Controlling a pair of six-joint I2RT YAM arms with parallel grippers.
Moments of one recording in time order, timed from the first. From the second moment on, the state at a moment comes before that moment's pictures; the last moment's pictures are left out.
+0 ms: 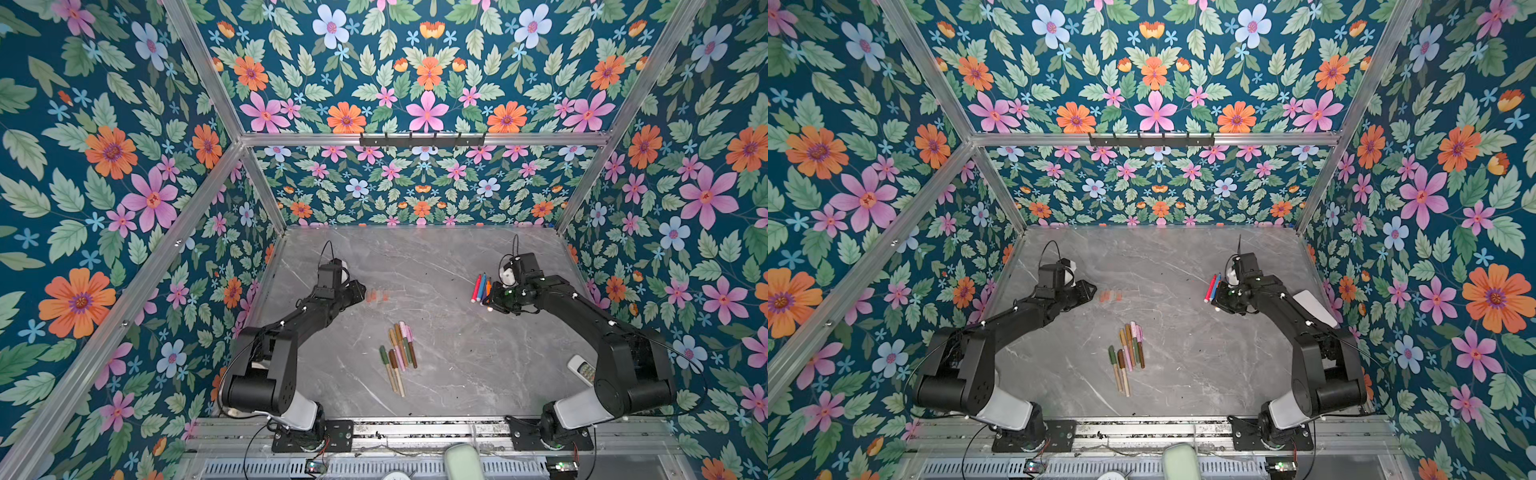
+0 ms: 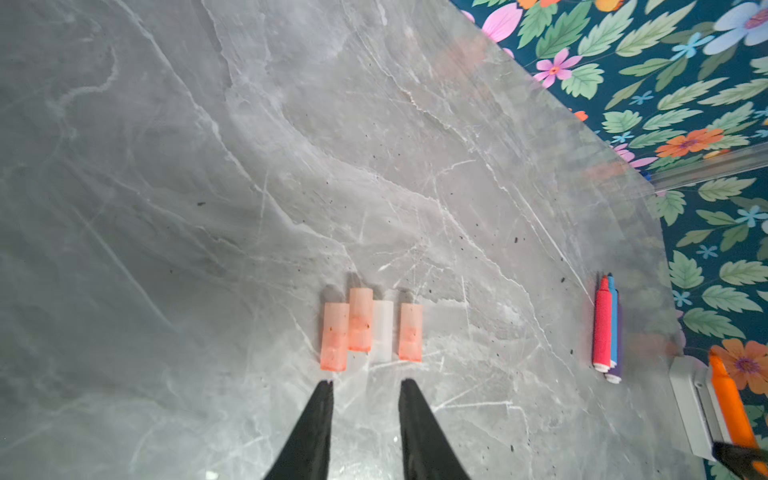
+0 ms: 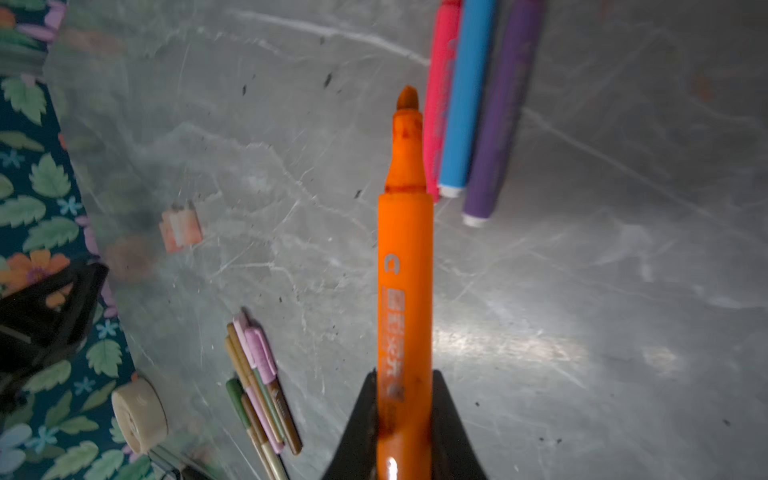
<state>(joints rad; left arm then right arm) -0.19 1.48 0.72 0.09 0.26 -0.53 0.13 1.53 1.02 -0.59 -0.36 0.55</state>
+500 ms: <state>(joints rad) -0.19 1.25 0.57 0.18 0.30 -0.57 0.10 1.82 1.18 -0.59 -0.28 0.54</state>
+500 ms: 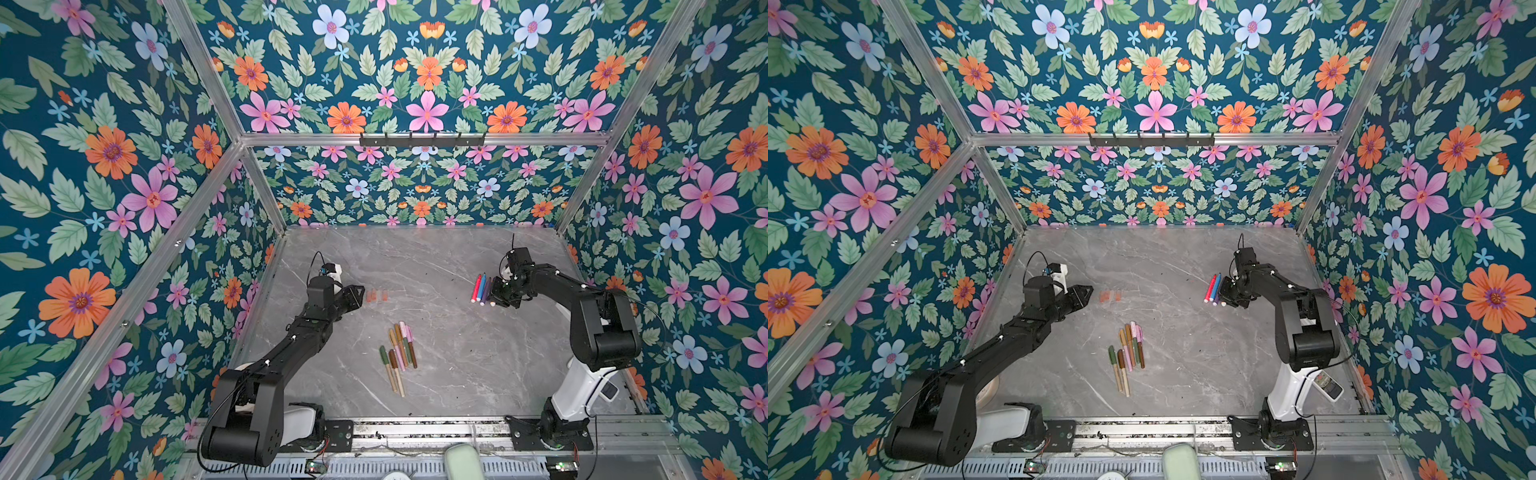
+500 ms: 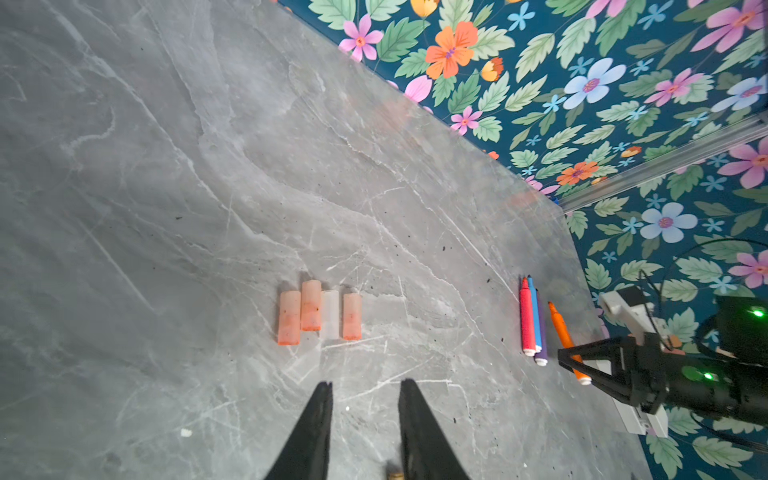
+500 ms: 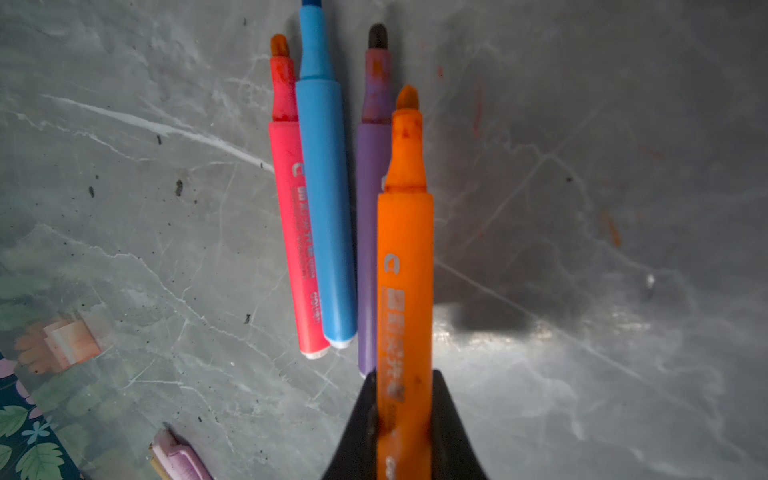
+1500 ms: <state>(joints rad) -0.19 1.05 0.45 0.15 0.32 -0.60 0.09 1.78 1.07 -0.47 -0.37 0.54</state>
